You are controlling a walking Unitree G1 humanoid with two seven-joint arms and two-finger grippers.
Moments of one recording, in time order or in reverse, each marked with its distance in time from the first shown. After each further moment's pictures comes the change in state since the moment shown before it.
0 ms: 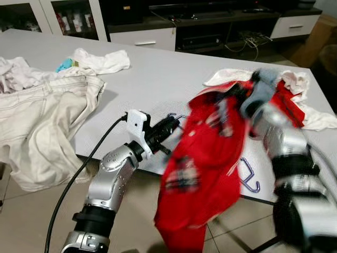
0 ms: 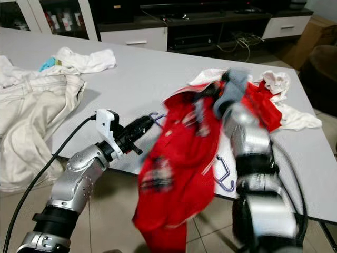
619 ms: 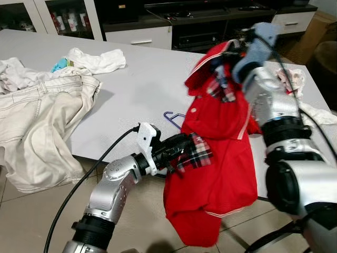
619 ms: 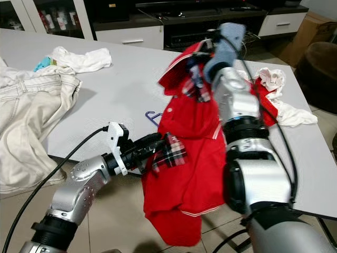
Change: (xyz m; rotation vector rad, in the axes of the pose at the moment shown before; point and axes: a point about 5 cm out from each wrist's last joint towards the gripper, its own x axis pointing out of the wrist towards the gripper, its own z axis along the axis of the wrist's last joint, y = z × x) left arm -0.007 -0.022 -0.016 -0.006 0.054 -0.189; right arm 0.025 0.054 0.047 -0.012 -0.133 0.169
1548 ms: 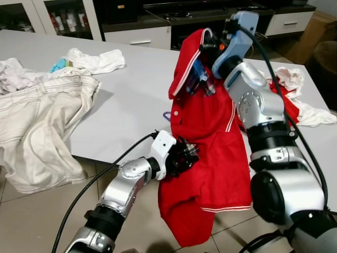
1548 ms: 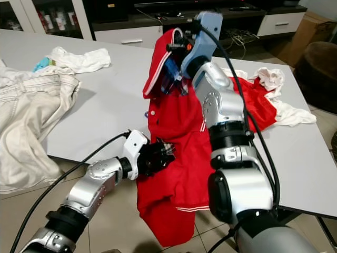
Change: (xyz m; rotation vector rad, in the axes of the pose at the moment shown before) left arm 0.019 0.009 -0.036 0.108 0.313 0.107; right arm -0.005 0.052 0.012 0.101 -0.080 0.244
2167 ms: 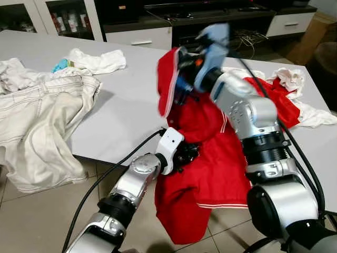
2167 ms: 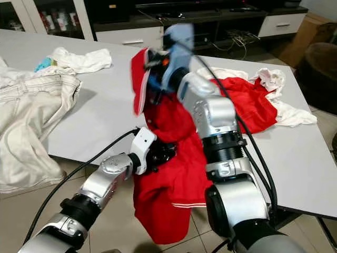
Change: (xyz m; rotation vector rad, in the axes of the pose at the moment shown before) left arm 0.023 0.005 0.001 0.036 0.058 0.114; right arm -0.010 0.037 -0.024 -0.106 0.209 0.206
